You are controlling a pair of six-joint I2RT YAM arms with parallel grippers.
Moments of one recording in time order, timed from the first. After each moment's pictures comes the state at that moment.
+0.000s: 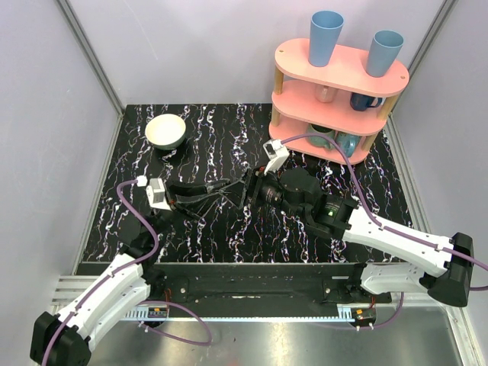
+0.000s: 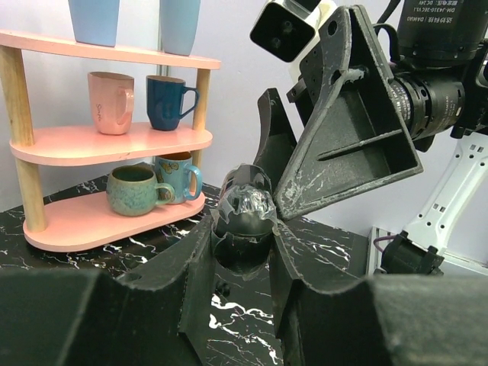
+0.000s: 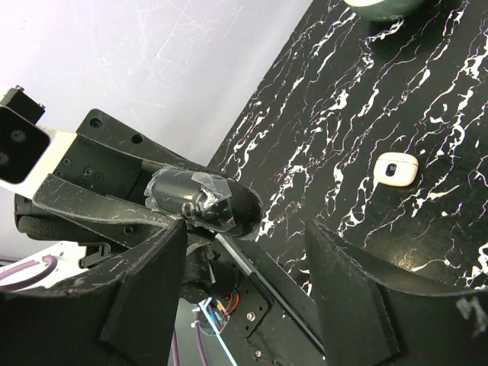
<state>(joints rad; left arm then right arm) -0.48 0.60 0.27 0.86 0.55 -0.47 1.08 1.18 1.06 -0.03 0.12 0.74</state>
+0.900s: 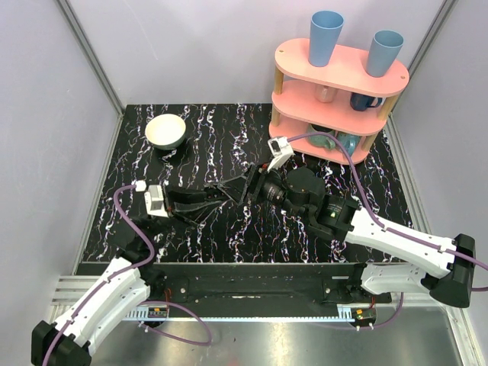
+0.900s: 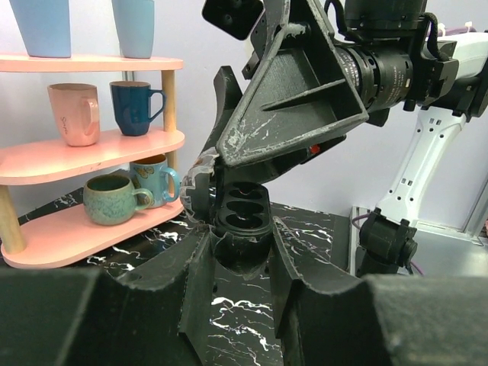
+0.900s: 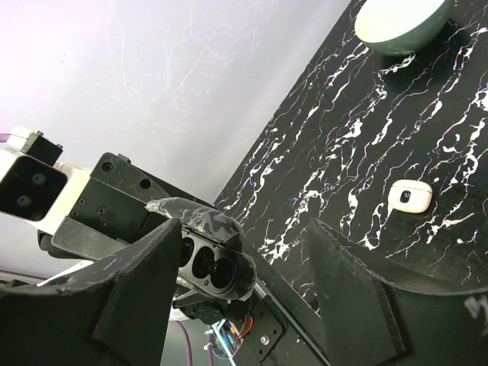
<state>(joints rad) -0.48 0.54 0.29 0.82 0.67 -0.45 1.09 1.16 1.06 0.04 0.16 0.75</state>
